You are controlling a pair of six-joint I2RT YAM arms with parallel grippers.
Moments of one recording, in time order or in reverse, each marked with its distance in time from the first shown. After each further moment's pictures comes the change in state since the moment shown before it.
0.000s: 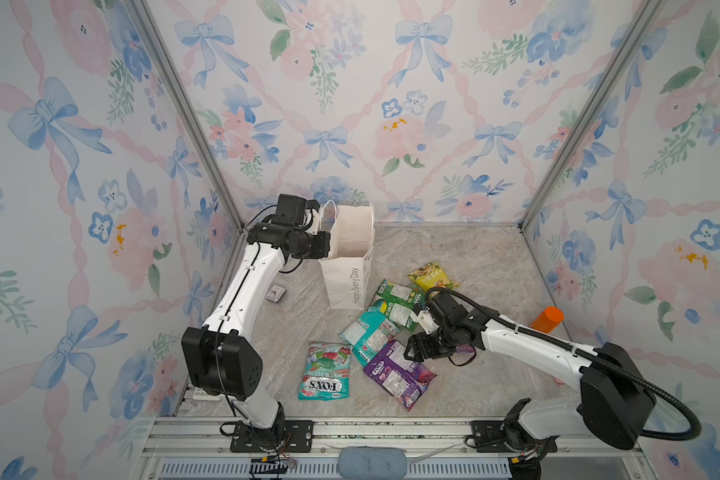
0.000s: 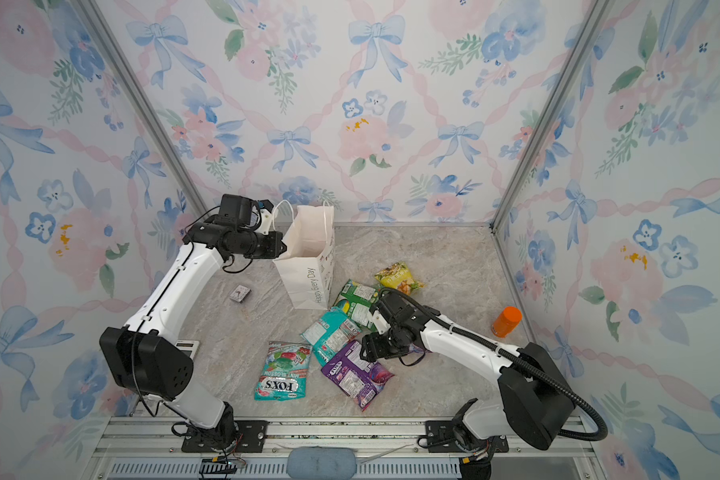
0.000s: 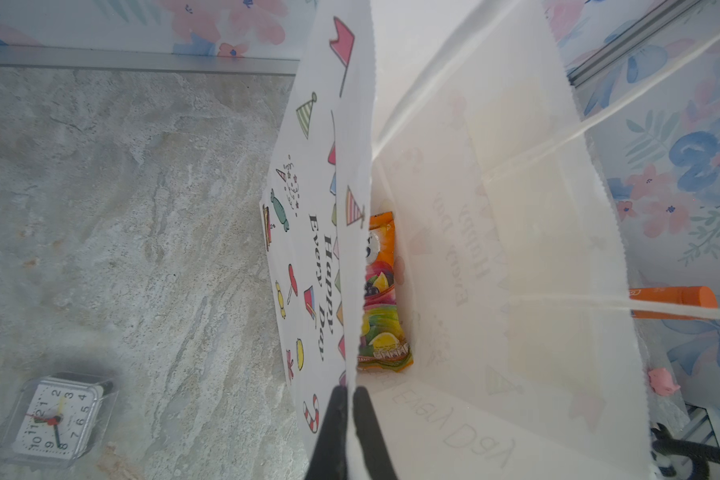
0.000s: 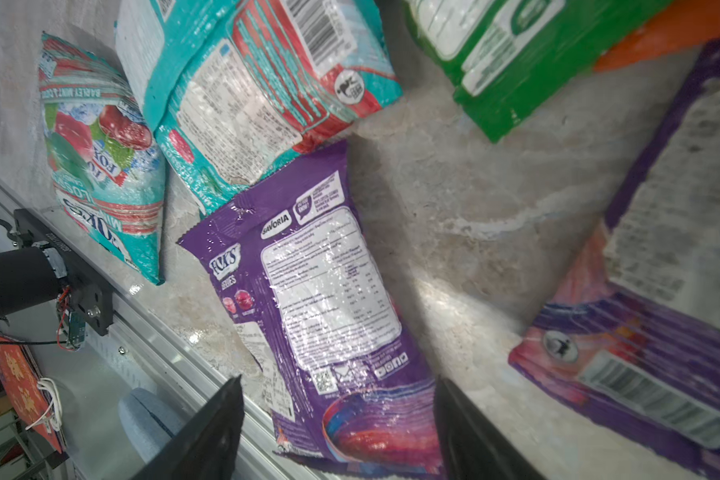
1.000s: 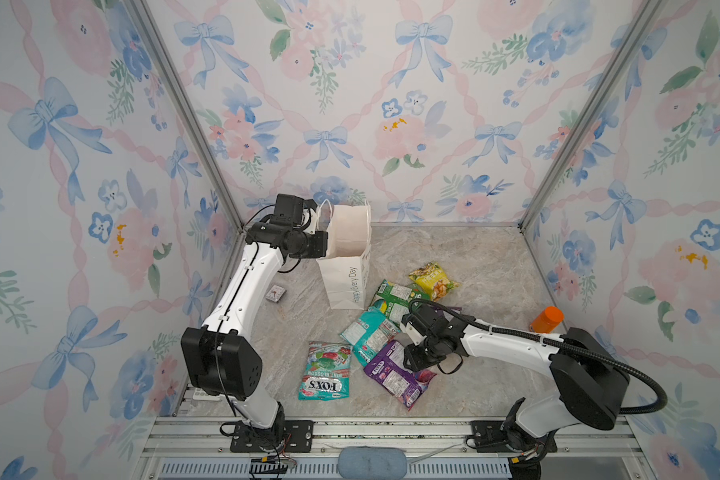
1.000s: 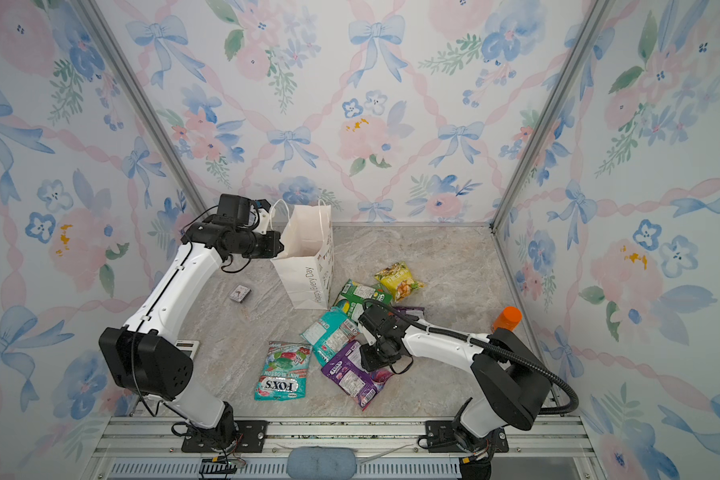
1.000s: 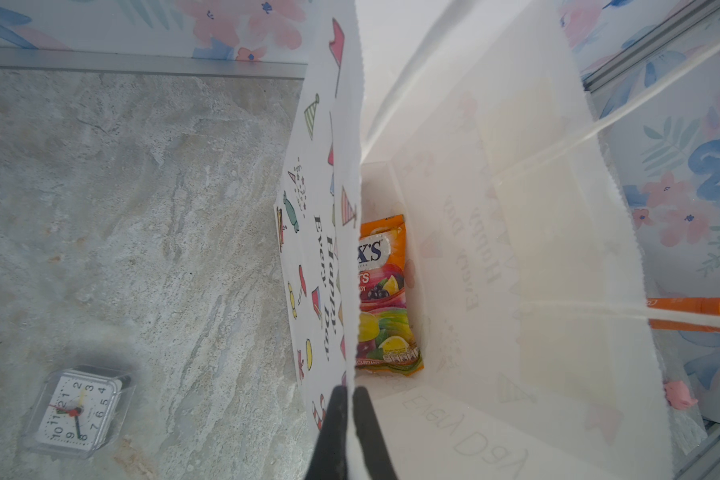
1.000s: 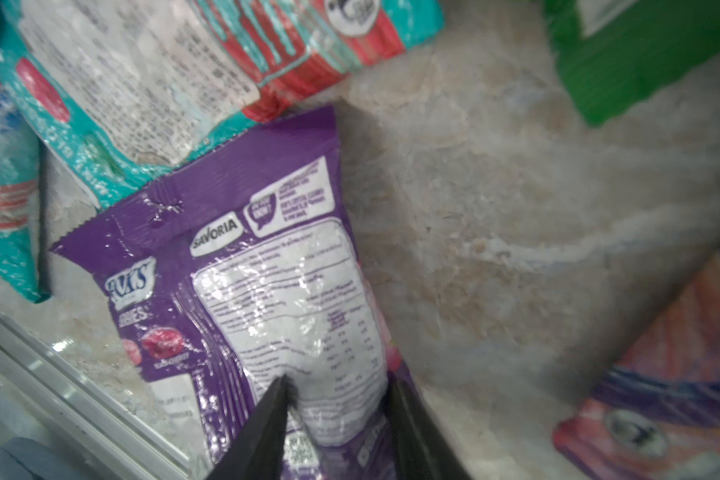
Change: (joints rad) left arm 0.012 0.000 0.000 0.001 -0.021 0.000; right arm 0.123 0.139 -0.009 0.080 0.143 -0.001
